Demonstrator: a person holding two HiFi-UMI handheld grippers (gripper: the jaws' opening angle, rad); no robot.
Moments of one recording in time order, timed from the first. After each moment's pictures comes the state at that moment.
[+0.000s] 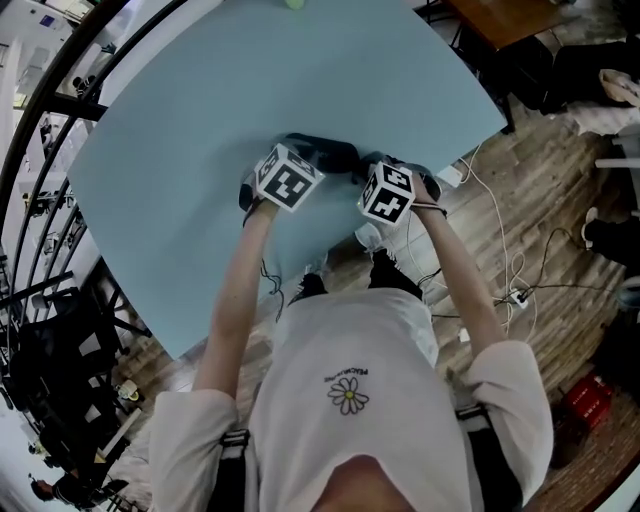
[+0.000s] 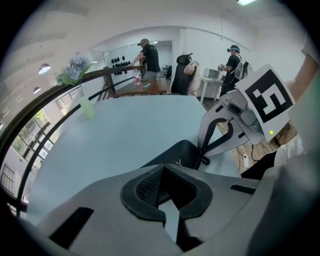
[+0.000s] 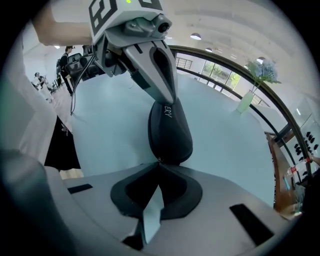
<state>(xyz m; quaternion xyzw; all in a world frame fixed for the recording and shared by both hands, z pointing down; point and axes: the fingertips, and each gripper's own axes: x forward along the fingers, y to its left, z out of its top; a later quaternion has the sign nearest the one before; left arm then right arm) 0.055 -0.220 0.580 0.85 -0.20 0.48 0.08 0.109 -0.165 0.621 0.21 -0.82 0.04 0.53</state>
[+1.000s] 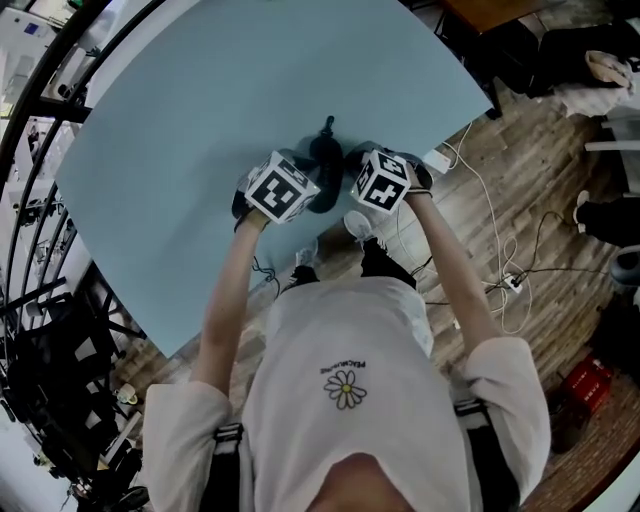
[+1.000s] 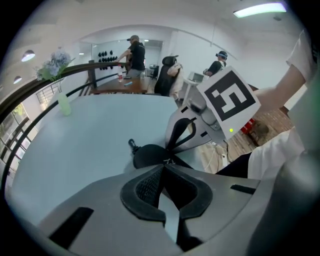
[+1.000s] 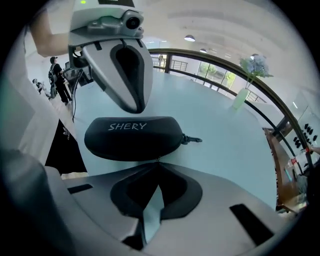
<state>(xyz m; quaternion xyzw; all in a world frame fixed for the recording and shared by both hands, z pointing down) 0.081 -0.151 0.574 0.87 -0.11 0.46 0.12 0.121 -0.154 0.623 0.23 -0.83 0.06 0.51</state>
